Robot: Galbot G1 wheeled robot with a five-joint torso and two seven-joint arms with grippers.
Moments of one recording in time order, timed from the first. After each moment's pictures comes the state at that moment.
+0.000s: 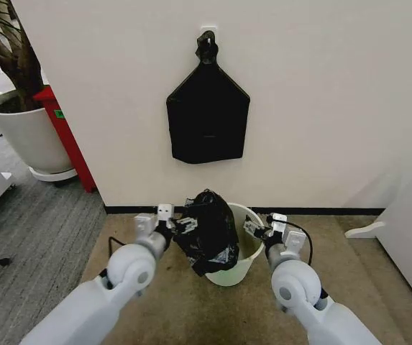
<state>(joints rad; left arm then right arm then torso) 0.90 -1.01 0.09 -1.99 -1.00 0.53 -0.65 -1.16 1.11 0.08 2.03 0.83 -0.35 0.74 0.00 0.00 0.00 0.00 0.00</state>
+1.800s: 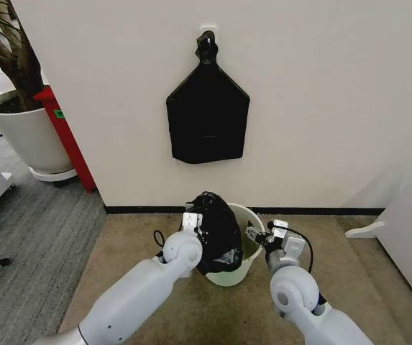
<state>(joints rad) 0.74 -1.20 0.26 -1.67 -1.07 0.64 -0.83 -1.18 1.14 0.09 2.00 0.78 -0.33 0.75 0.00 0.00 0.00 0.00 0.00</state>
